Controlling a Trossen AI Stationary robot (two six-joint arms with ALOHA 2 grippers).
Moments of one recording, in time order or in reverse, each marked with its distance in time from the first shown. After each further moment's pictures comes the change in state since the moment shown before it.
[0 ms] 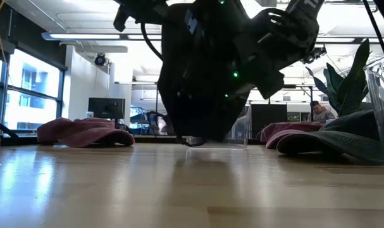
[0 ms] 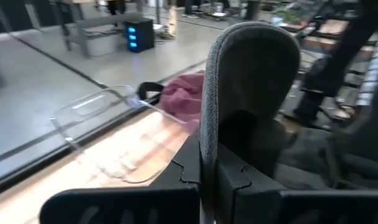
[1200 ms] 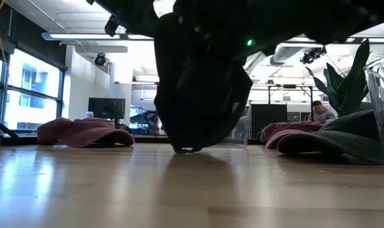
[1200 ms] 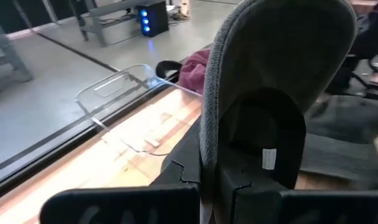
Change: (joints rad) left arm -0.002 0.002 -0.001 -0.187 -0.072 -0.058; right arm 0.259 -0.014 0.004 0.386 -0.075 -0.202
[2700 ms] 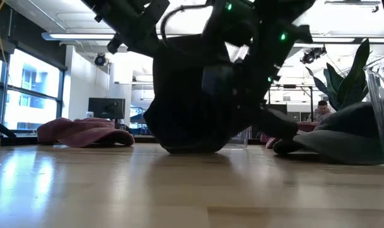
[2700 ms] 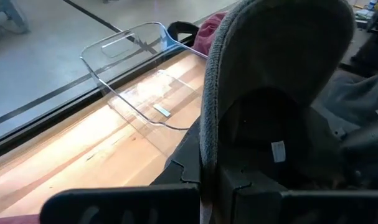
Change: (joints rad) left arm 0.134 -0.002 0.001 -0.124 0.172 -0.126; right arm -0.284 -0.221 0.000 -1.275 -0.892 0.431
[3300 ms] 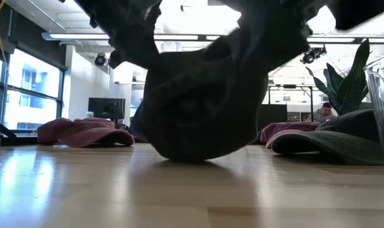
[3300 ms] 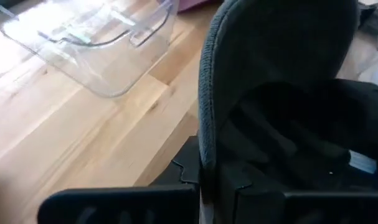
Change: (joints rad) left arm -0.003 0.045 0.003 -0.083 0.348 -0.083; right arm 0.143 -0.123 0.000 0.184 -0.659 0.468
